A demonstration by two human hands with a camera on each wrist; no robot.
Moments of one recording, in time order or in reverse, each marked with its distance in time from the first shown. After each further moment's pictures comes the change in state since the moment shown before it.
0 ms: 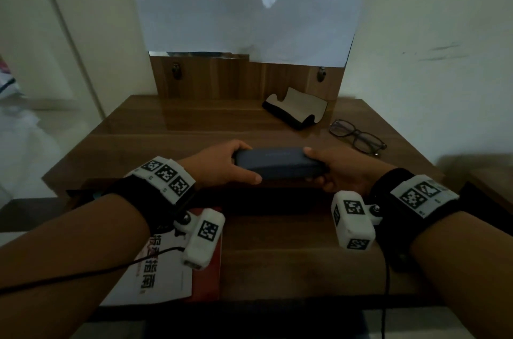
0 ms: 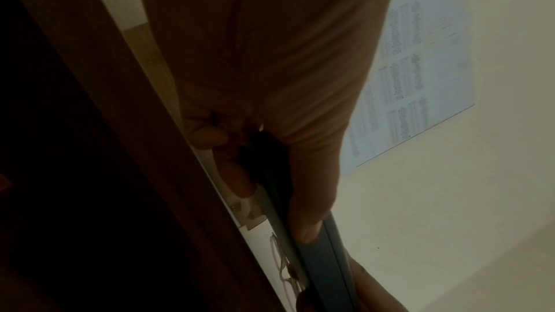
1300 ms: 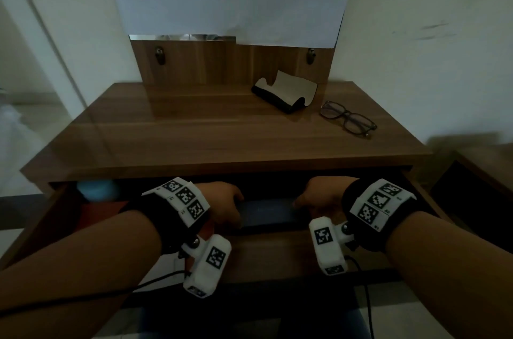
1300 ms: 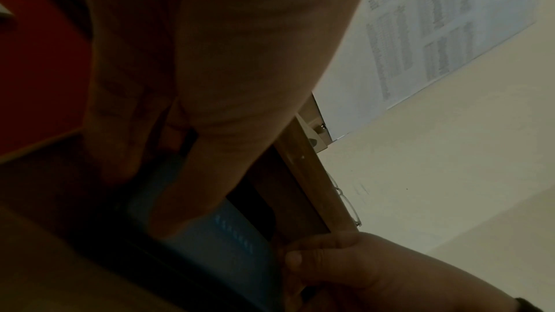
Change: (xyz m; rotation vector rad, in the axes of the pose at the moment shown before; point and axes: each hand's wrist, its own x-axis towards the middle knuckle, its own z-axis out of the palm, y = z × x) left_hand 0.001 -0.024 0.066 0.460 -0.381 -0.210; right_hand 0.002 0.056 0.025 -0.800 -0.035 0.221
